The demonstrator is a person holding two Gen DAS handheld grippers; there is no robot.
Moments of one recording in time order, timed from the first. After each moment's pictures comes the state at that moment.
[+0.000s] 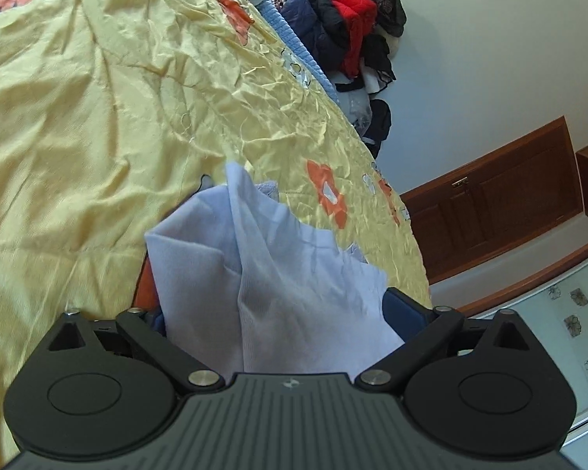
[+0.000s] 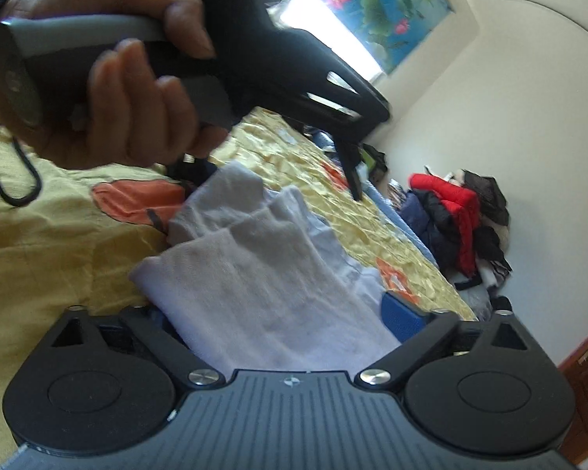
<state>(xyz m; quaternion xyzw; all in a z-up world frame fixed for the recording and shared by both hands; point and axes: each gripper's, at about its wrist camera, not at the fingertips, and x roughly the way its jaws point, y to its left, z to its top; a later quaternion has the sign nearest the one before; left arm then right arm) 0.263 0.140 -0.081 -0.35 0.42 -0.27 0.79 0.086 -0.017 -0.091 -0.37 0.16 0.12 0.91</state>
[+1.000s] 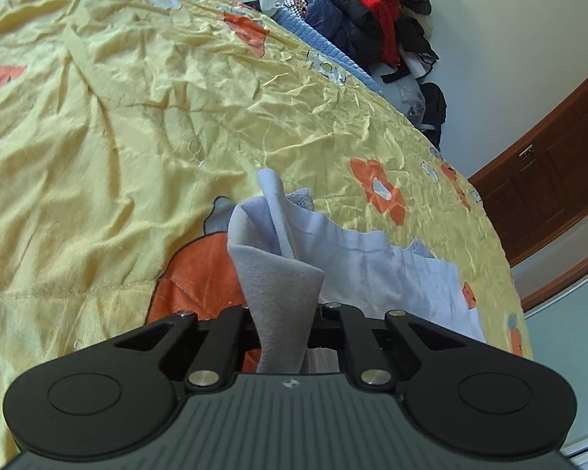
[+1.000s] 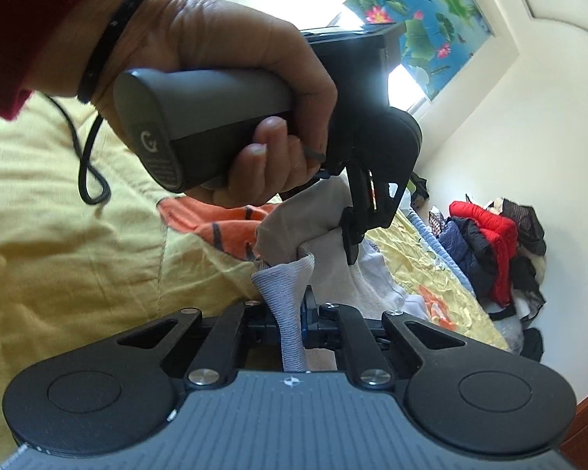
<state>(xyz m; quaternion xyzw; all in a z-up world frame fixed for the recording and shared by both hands) 0.263 0.105 -0.060 -0.23 0.43 -0.19 0.85 0.073 -0.008 -0.088 -0.36 0.15 0.19 0.90</state>
